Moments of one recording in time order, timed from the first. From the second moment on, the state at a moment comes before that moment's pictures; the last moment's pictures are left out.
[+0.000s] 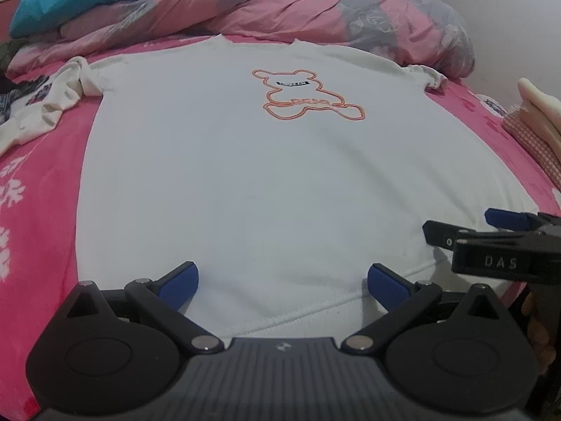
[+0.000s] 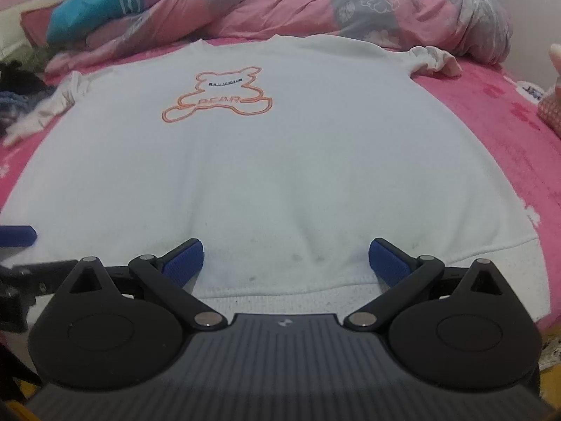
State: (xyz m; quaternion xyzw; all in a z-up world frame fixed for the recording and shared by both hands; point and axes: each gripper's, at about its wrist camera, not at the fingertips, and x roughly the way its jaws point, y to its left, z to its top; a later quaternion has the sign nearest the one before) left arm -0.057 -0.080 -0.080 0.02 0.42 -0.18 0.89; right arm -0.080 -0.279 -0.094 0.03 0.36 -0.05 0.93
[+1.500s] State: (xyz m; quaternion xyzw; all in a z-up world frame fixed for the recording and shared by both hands) left arm 0.178 -0.051 -0.051 -0.04 0.33 -0.08 0.94; right arm 0.139 -0.285 0.022 0.04 0.26 0.15 0.95
